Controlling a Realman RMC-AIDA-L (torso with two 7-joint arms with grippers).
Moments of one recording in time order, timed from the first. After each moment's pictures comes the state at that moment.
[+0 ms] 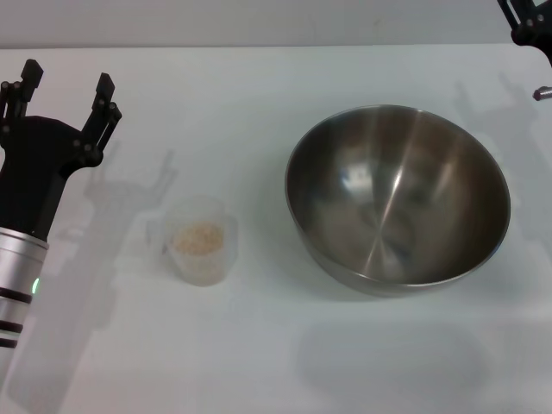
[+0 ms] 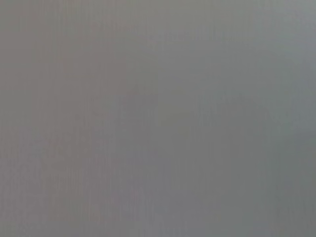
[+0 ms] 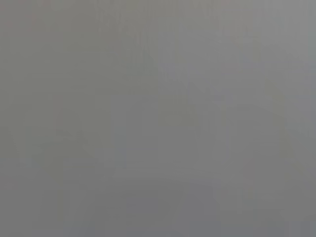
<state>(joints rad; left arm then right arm) -0.34 -2.08 -0.45 -0.34 2.03 1.47 0.08 0.49 2.08 -1.90 -0.20 0.48 -1.35 0.10</state>
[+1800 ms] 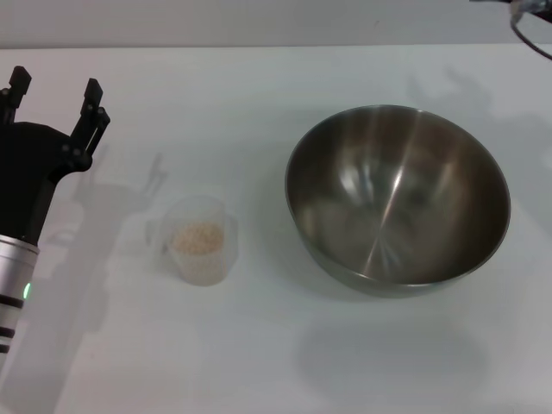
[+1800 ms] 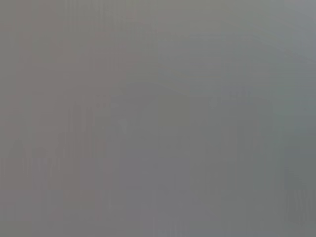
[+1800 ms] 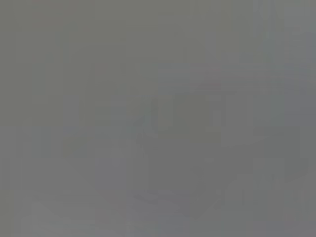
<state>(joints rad) -0.32 -2.08 -0.46 -0.34 2.02 1.47 0.08 0.17 2.08 -1.57 -1.78 0.55 0.69 -0.16</state>
